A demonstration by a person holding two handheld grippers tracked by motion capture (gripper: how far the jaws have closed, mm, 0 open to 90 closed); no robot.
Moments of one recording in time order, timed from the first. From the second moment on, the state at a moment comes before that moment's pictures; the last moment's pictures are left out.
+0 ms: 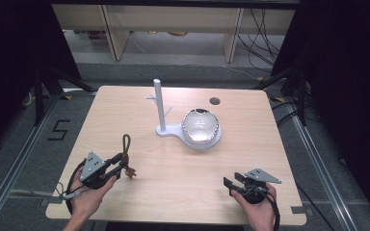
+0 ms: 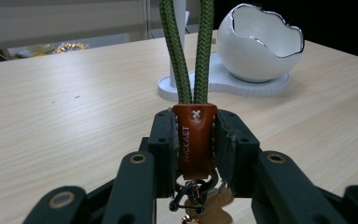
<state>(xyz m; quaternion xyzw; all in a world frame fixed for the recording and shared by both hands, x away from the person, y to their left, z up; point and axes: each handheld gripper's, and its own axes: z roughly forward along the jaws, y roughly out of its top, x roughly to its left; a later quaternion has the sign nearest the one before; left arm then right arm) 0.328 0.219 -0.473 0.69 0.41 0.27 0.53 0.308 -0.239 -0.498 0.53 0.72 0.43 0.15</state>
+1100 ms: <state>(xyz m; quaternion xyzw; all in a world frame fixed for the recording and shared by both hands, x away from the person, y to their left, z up) 0.347 0.215 -0.443 0.67 0.40 0.29 0.55 0.307 -0.238 -0.499 0.52 0.72 0.43 0.16</state>
